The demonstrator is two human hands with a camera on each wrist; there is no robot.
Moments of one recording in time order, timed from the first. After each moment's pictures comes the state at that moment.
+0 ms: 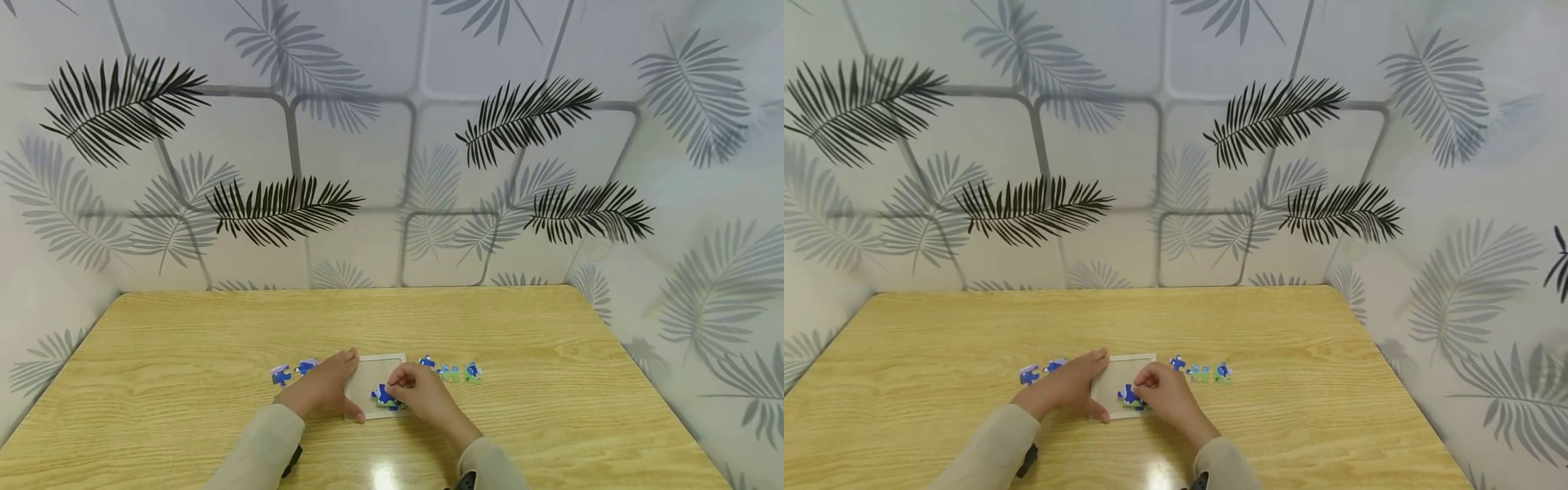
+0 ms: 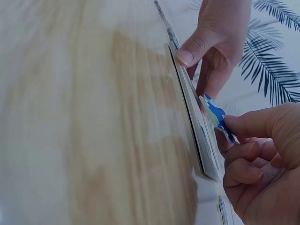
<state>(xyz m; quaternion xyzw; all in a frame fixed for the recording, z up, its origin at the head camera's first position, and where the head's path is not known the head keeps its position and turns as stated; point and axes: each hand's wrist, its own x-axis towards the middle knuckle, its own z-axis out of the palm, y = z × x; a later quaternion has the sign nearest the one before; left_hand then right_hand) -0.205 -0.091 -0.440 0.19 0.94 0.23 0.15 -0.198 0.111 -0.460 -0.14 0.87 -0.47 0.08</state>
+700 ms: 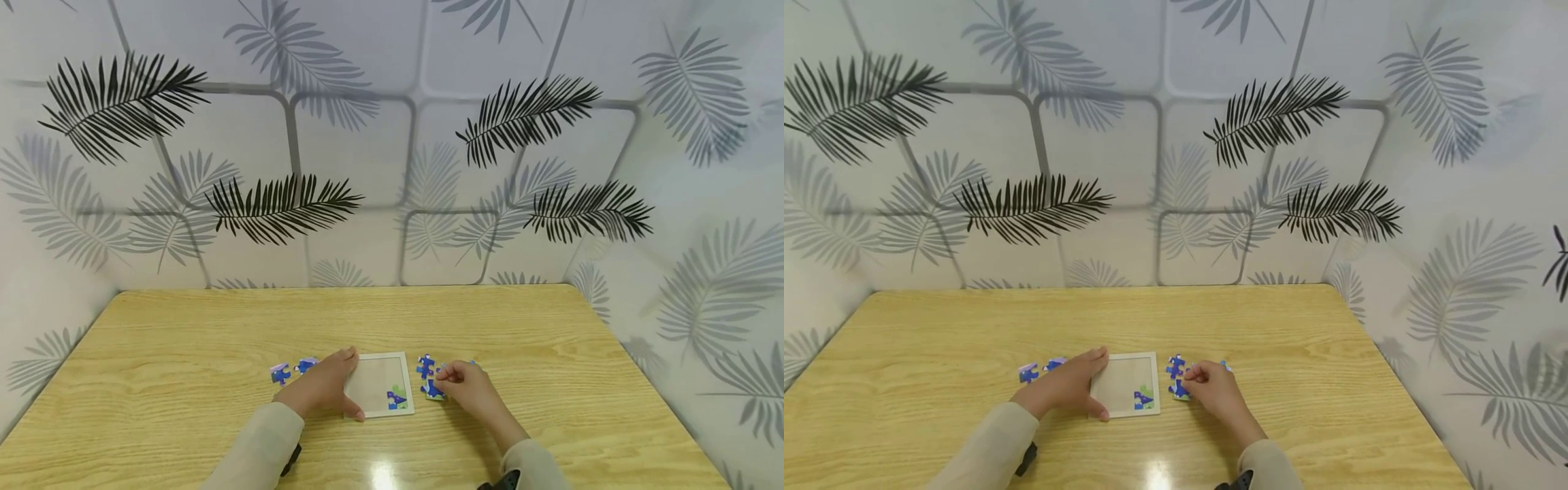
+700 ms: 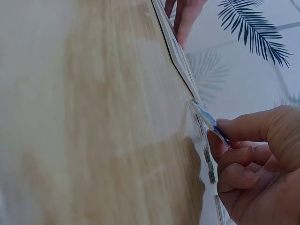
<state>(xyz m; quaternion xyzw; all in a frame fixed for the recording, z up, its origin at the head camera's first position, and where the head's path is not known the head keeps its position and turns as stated) -0.206 -0.092 -0.444 0.19 0.94 0.23 0.15 -0.201 0.173 -0.463 -0.04 0.90 -0.44 0.02</state>
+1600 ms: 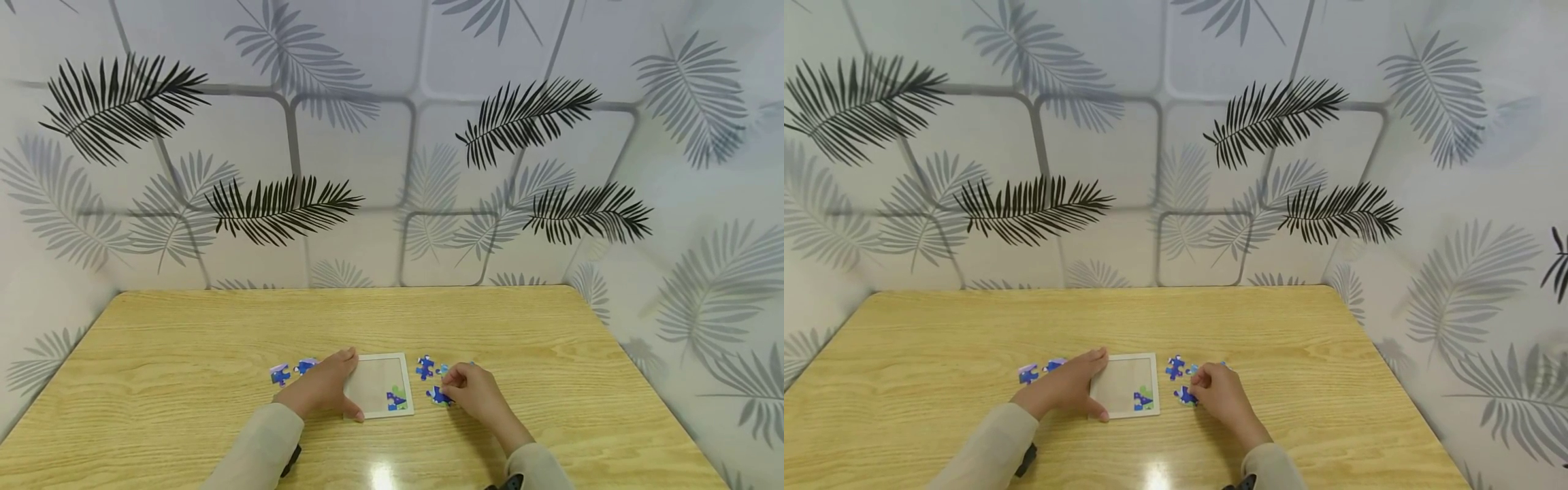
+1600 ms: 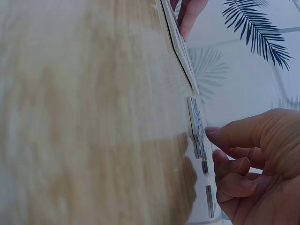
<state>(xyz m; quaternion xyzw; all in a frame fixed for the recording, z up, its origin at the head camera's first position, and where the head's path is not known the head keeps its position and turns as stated) -0.206 -0.091 -0.442 0.19 0.94 0.23 0.15 -0.196 0.181 -0.459 -0.06 0.93 -0.37 0.00</state>
